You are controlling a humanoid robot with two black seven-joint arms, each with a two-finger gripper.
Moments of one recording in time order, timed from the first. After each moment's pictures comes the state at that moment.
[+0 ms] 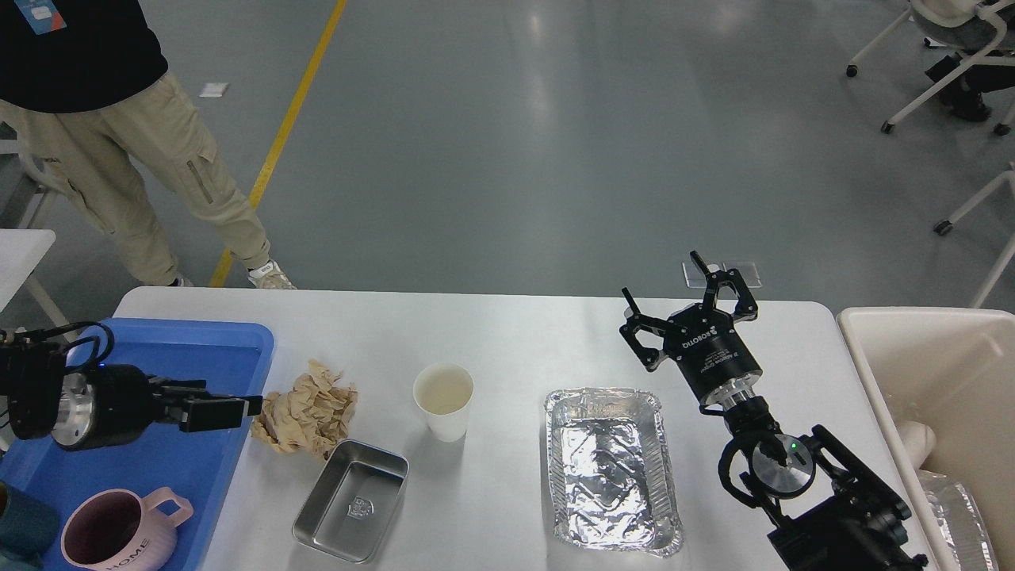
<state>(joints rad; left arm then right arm) -0.75 1.03 -0.19 -1.46 1.47 -0.33 -0.19 0.33 -0.04 1.20 0.93 0.03 0.54 0.09</state>
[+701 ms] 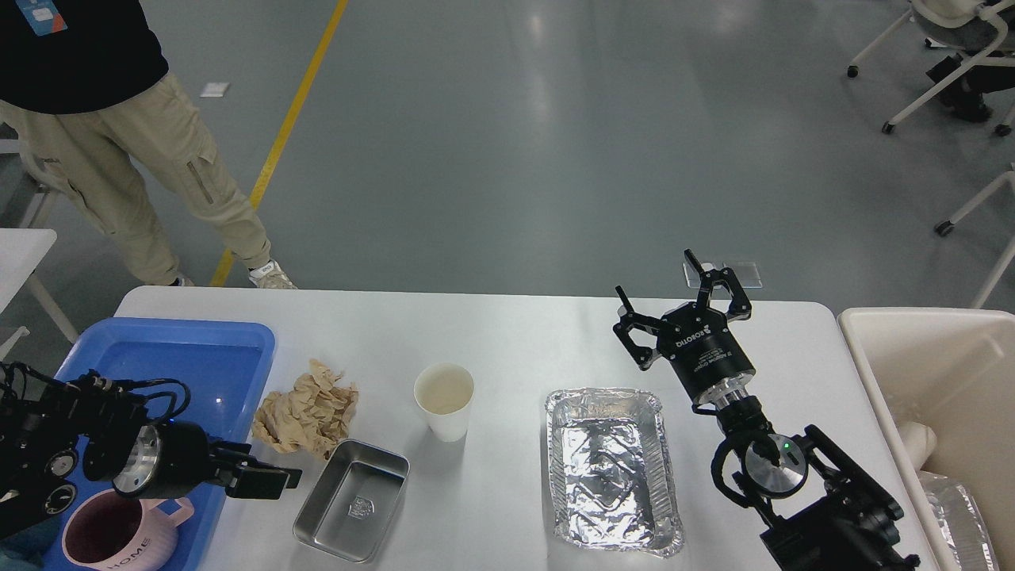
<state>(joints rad) -0.76 0.83 -0.04 -1.35 1.62 -0.38 -0.21 0.33 -0.02 1.21 0.93 0.03 0.54 0.09</state>
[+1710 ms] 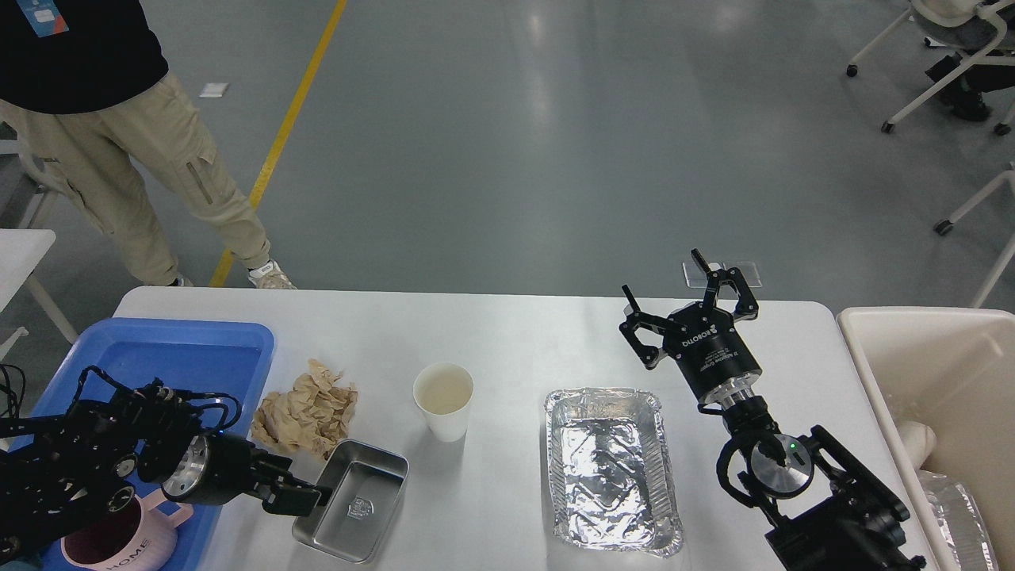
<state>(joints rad) -0.76 0.69 -0.01 -1.20 1.70 -0.37 -0.31 0.32 -0.03 1.22 0.94 0.03 0.54 0.09</state>
